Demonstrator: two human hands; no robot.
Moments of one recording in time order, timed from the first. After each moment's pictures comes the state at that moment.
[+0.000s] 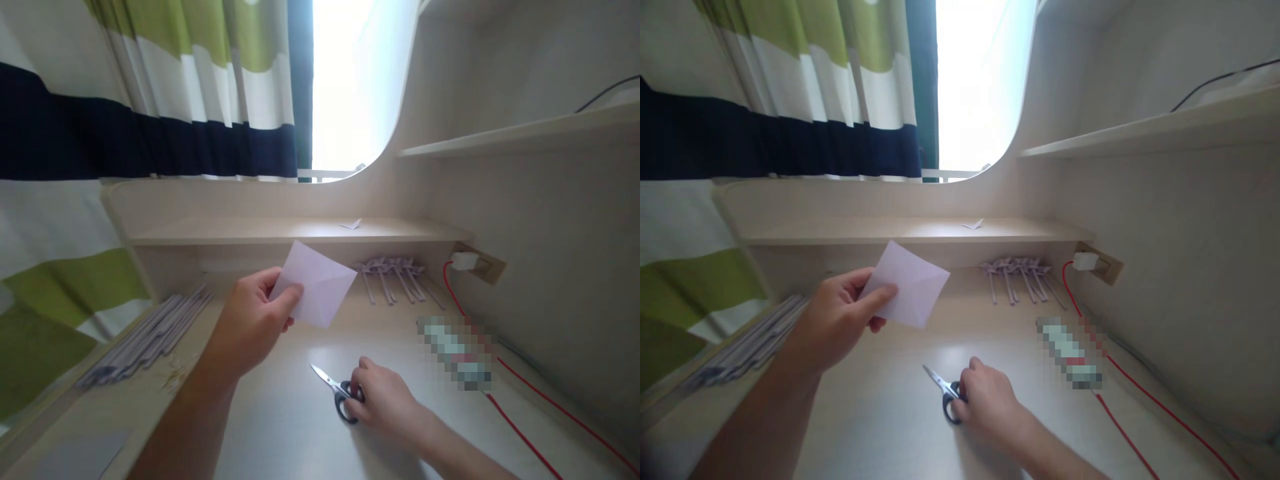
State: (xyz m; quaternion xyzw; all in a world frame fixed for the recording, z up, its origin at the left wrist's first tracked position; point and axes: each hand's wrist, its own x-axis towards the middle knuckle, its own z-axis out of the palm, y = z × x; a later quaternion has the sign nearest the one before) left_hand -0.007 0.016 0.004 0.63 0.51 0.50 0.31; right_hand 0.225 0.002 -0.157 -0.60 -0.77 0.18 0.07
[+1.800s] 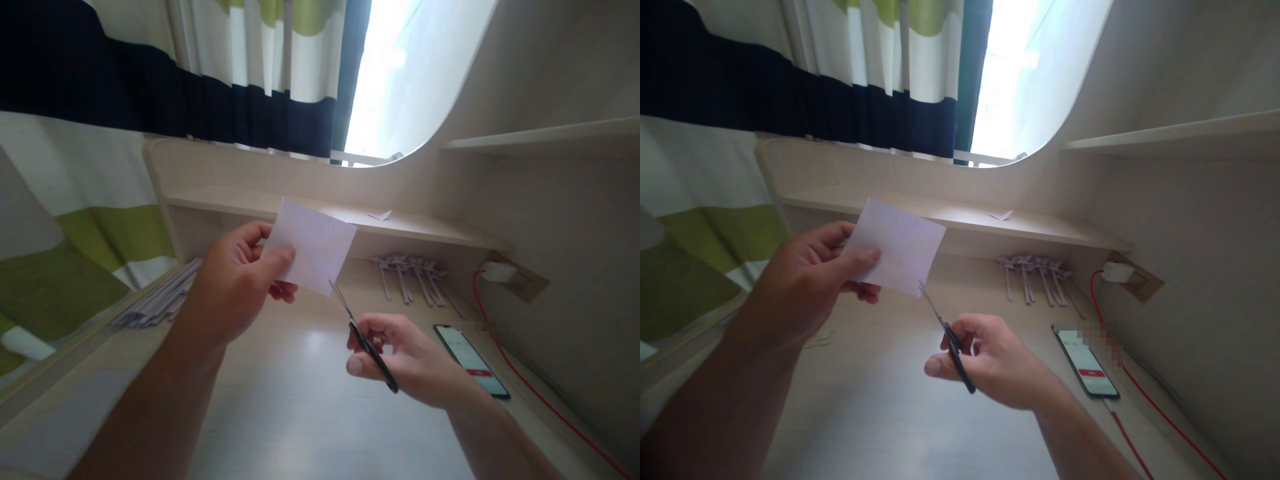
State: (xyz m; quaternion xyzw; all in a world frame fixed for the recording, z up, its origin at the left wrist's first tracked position) left_hand -0.045 0.000 0.011 0.54 0.46 0.62 0.33; right_hand 0.204 0.007 -0.042 -0.43 -0.73 0.47 0.22
